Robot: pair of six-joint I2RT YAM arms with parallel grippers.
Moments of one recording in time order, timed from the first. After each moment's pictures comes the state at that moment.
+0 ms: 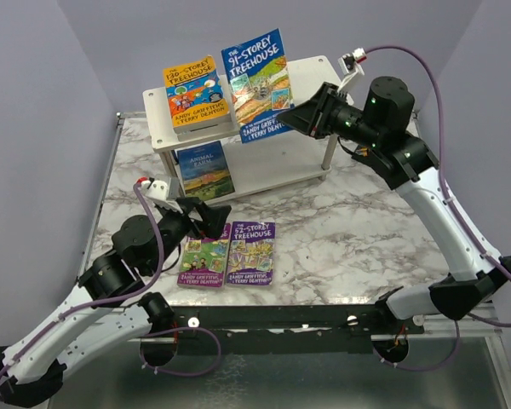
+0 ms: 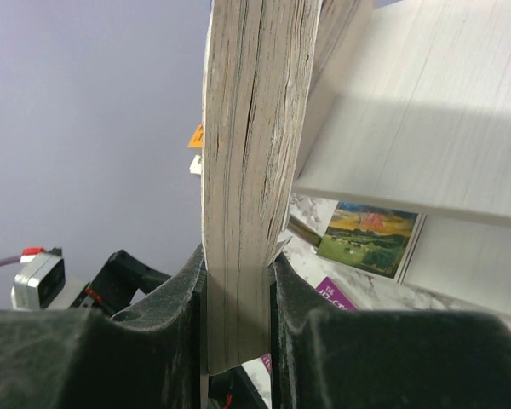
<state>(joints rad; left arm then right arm) -0.87 0.55 0.82 -0.34 -0.33 -0.42 0.53 1.36 1.65 -0.30 -0.41 0.64</state>
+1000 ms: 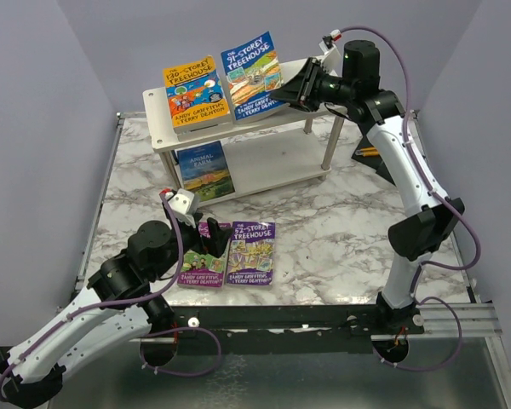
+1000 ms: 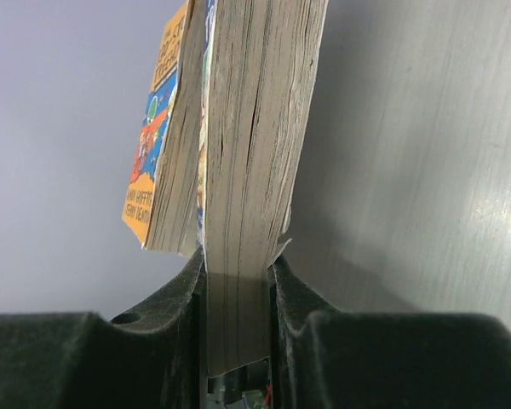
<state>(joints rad) -0.87 0.50 0.71 -0.45 -0.24 -0.29 0.38 1.87 2.14 -0.53 -0.62 0.78</state>
